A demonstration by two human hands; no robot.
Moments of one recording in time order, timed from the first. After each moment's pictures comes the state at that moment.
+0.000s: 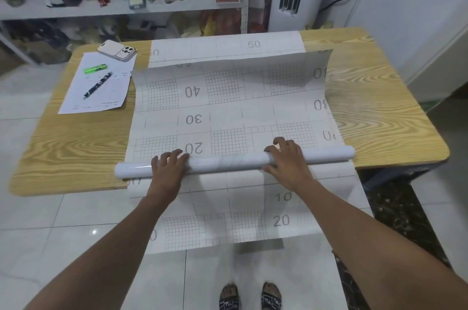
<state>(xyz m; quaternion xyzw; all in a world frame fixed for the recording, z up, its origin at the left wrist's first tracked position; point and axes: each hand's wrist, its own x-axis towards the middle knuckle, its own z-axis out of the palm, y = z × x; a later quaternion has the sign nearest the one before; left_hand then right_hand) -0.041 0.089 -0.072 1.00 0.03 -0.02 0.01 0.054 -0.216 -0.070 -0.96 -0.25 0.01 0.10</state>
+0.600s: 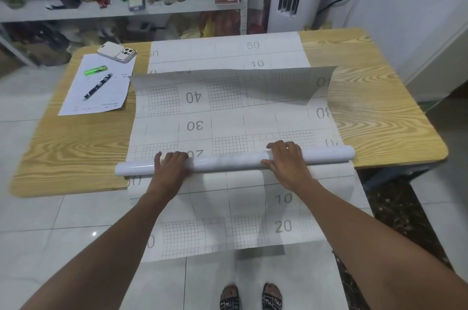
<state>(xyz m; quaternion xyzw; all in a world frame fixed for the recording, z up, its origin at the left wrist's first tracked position) -0.028 0.089 -0.071 1.00 0.04 -0.06 0.04 0.052 -0.213 -0.067 -0.97 -0.23 0.02 0.08</state>
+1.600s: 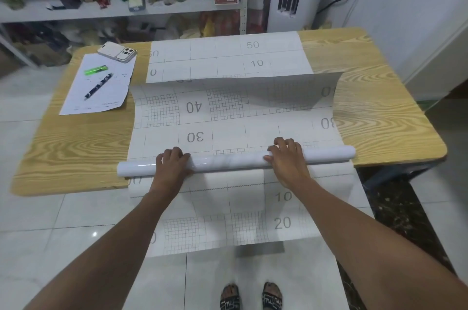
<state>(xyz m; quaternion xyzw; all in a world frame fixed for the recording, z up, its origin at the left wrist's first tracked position) -0.031 0.086 -0.069 1.00 0.03 -0.02 0.04 0.051 -0.210 -0.068 -0.98 -0.21 0.01 0.04</state>
